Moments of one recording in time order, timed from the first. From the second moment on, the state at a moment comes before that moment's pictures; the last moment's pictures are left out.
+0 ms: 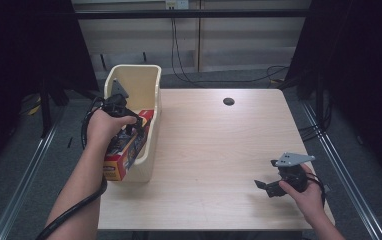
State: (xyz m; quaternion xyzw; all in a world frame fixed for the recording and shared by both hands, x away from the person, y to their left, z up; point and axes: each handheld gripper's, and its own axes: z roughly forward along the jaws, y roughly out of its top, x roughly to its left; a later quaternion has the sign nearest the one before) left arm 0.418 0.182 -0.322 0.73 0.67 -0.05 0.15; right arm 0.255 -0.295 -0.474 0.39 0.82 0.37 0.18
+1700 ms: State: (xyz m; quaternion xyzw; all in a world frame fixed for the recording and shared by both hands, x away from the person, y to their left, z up) left arm 0.410 0.097 -0.273 0.77 0.59 -0.04 0.24; right arm 0.252 -0.296 -0.473 0.39 0.83 0.37 0.18
